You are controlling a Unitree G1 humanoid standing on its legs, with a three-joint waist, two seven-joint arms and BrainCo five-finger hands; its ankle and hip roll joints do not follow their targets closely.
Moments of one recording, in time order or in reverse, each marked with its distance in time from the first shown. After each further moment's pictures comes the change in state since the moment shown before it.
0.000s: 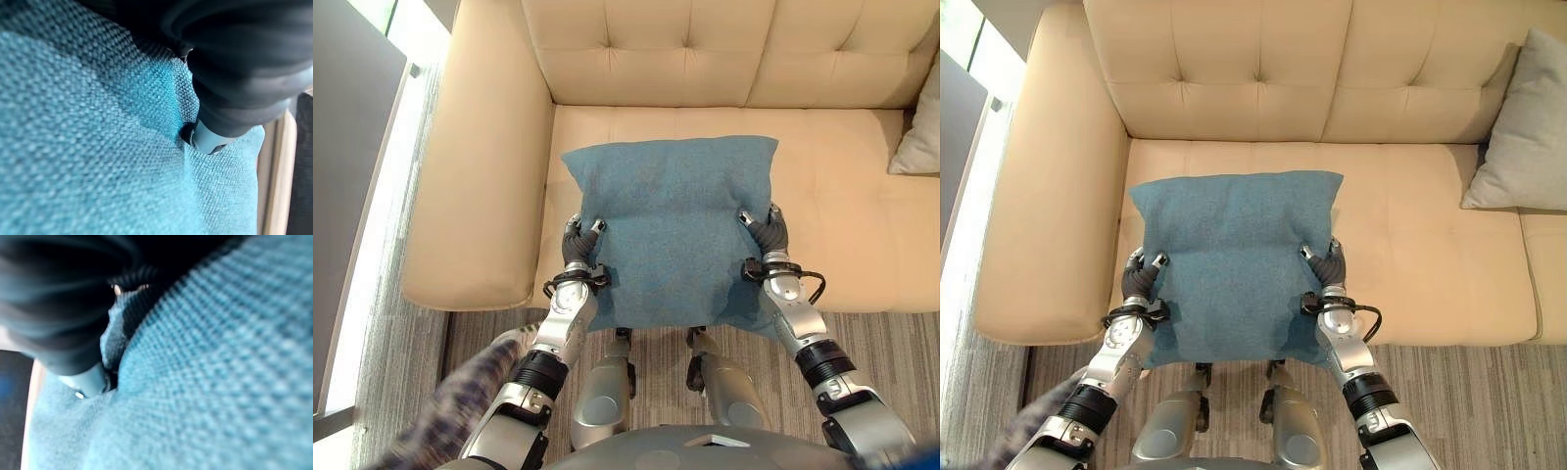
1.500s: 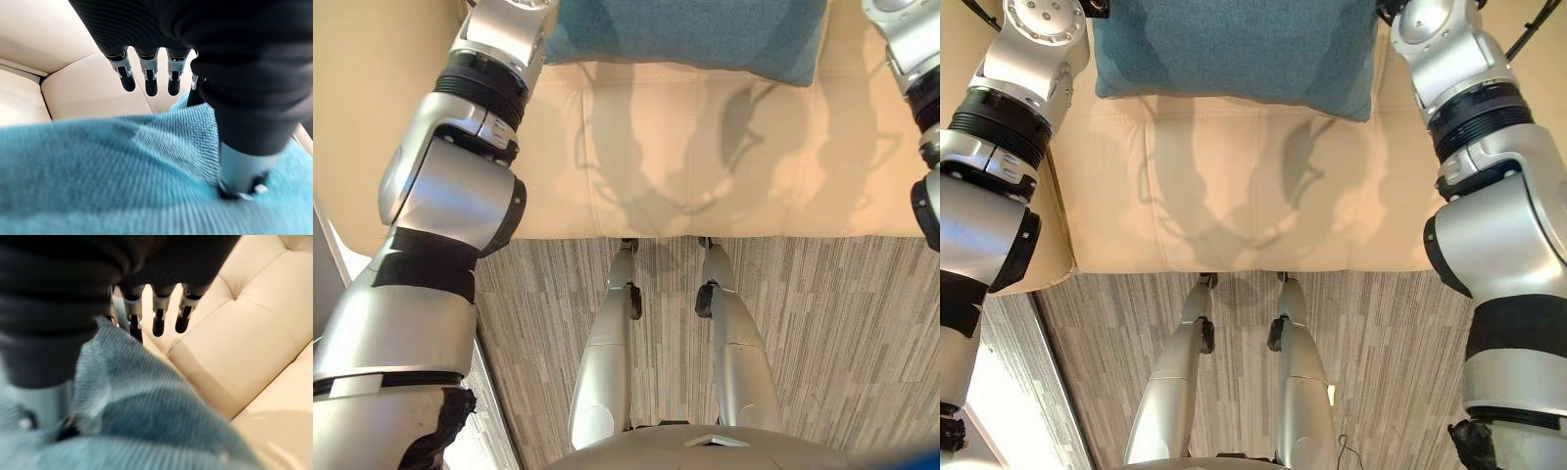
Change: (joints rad) left arm -1.430 0.311 -0.305 0.770 0.145 0.007 0.136; right arm -1.388 -0.429 0.522 0.690 -0.092 0.078 -0.158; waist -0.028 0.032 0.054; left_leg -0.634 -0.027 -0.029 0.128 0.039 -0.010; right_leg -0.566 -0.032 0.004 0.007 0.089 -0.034
